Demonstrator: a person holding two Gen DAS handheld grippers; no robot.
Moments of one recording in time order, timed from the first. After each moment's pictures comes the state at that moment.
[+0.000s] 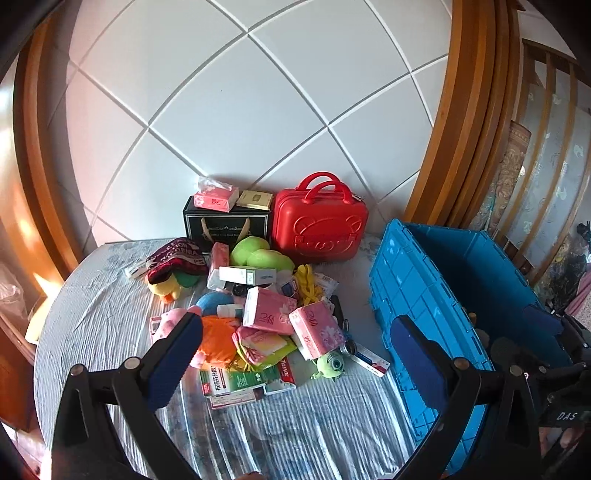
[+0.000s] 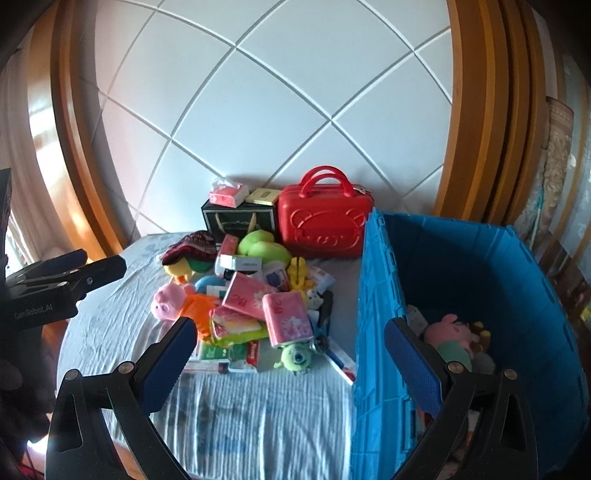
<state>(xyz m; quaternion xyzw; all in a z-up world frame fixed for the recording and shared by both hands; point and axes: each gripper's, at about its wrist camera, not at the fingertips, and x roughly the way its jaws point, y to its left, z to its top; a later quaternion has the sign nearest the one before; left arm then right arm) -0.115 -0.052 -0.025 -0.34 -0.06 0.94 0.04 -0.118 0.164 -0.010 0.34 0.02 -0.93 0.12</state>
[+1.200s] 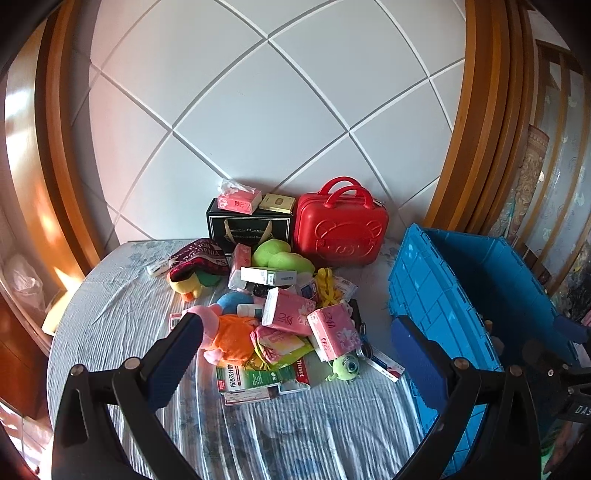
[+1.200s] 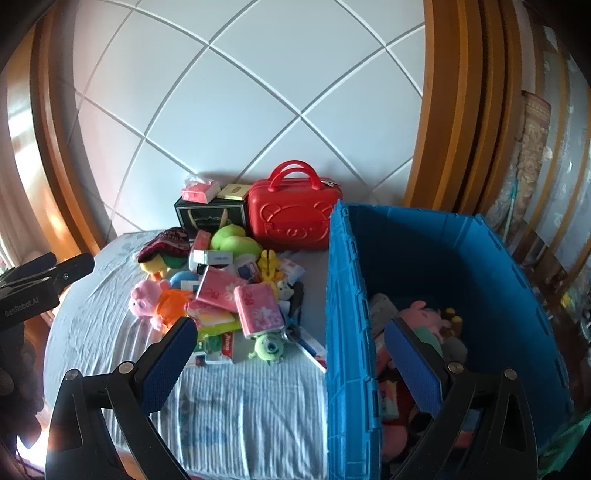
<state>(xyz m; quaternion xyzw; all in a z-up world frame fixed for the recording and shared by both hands) -0.102 -0.043 -0.018 -0.33 -0.05 0.94 0.00 -0.108 0.186 -0.002 0.36 0.02 -0.93 0.06</state>
